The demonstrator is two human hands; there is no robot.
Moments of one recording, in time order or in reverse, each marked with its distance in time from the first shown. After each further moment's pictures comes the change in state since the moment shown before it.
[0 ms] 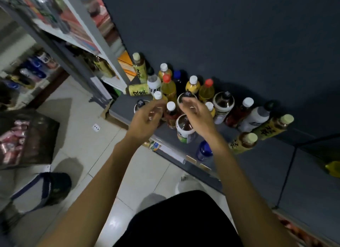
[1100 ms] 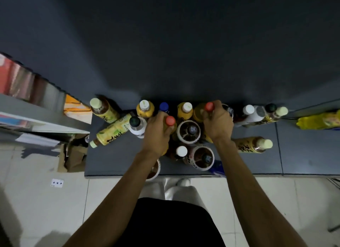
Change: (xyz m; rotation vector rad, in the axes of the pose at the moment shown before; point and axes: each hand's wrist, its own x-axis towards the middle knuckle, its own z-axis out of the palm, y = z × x) left_hand 0.198 -0.085 0.017 0.023 -0.408 0.118; right_hand 0.129 -0.003 0.011 -0.712 0.729 0.494
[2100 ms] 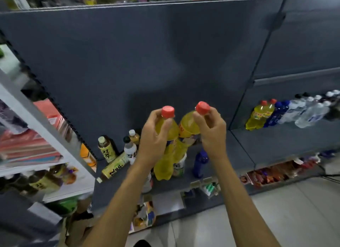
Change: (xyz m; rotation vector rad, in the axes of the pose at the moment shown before) left_hand -0.229 0.171 -0.069 -0.423 0.062 0.608; right_hand -0.270 0.022 -0.152 1.093 0.533 -0.438
